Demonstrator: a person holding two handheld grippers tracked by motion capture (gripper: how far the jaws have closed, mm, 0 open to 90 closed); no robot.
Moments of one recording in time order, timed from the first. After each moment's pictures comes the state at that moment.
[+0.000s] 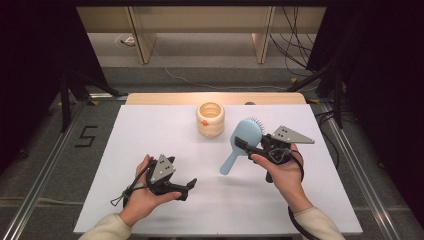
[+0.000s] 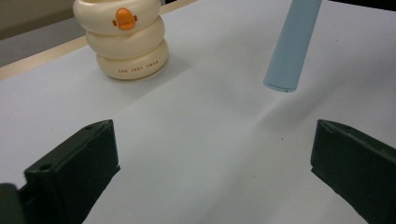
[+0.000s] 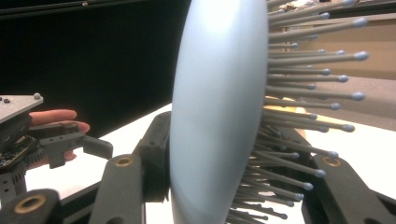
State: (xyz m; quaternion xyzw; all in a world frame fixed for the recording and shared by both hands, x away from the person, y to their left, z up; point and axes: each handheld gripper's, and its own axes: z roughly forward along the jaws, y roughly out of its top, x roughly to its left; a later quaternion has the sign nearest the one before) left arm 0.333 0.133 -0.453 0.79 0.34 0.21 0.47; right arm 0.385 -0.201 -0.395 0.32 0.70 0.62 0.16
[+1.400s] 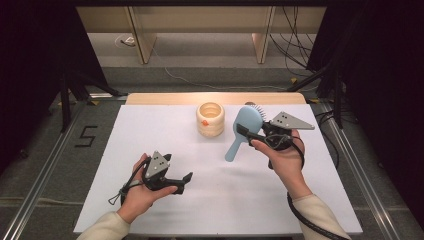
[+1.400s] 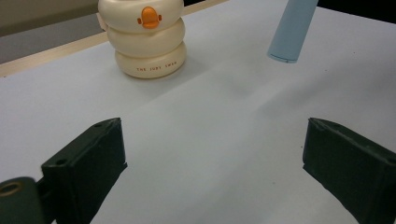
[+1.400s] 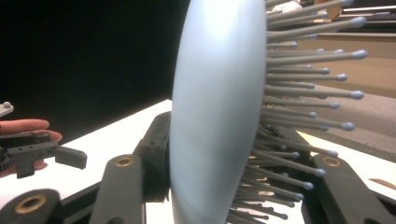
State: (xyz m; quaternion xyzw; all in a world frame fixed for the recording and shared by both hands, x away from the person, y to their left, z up) left arm 0.342 0.143 -0.456 0.77 0.36 0.21 0.48; right arm 0.407 -0.200 -0.371 0.31 0.71 0.60 0.20
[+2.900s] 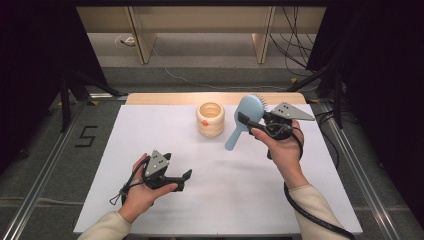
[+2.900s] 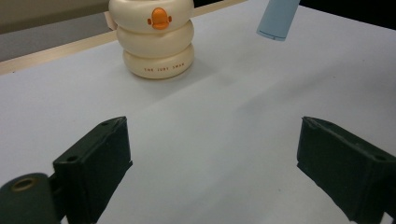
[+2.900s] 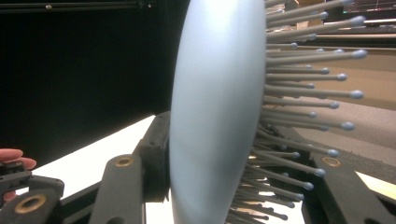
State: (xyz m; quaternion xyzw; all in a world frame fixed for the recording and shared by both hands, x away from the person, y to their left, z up) left arm 0.345 0.143 -0.457 0.76 0.38 0.22 0.49; right arm 0.426 -0.200 -0.359 0.33 0.69 0.61 0.23
